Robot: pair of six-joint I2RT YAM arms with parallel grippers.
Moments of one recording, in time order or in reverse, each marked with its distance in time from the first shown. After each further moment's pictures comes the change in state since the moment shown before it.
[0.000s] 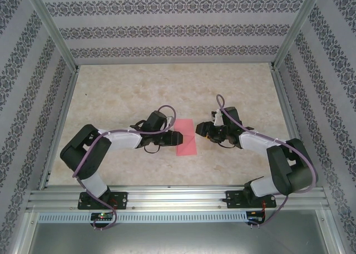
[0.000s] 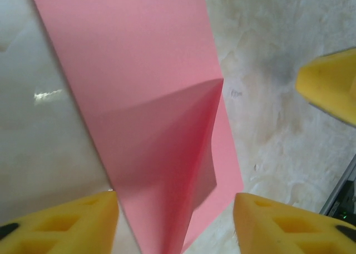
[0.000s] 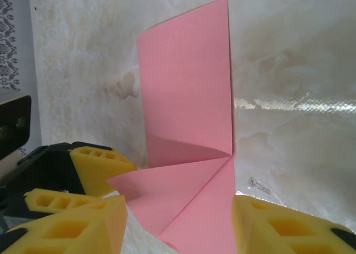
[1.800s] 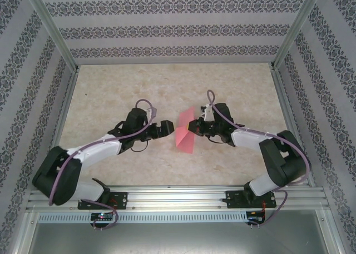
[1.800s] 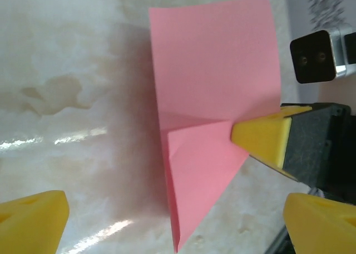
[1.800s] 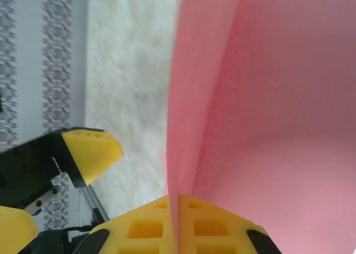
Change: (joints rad) left arm 0.118 -0.372 -0.164 0.039 -0.054 -0.119; right arm 0.080 0.070 0.063 0.219 -0.071 0.101
